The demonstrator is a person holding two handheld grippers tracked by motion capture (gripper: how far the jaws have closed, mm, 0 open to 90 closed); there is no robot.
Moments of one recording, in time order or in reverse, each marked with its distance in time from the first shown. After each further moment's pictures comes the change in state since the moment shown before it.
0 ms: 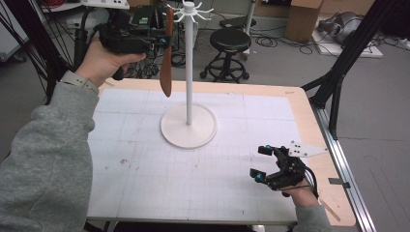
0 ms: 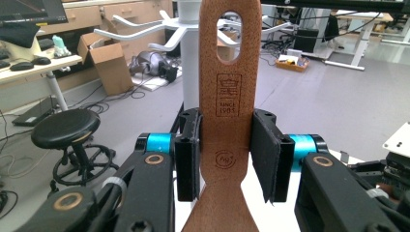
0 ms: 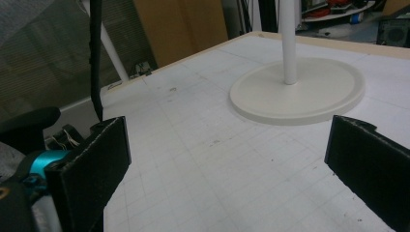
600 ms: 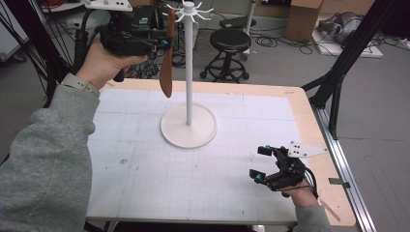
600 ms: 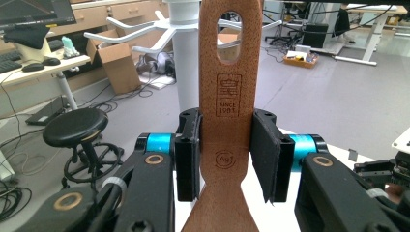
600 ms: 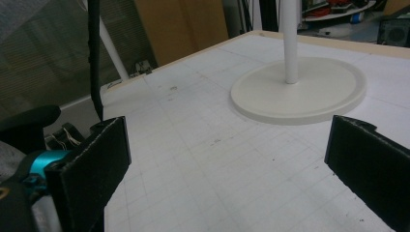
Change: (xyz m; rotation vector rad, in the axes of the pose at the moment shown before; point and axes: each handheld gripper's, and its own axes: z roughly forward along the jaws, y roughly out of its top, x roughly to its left) left arm -0.008 0.000 0.003 0.008 0.031 0.010; right arm 0.001 0.000 0.001 0.003 0.002 -0.003
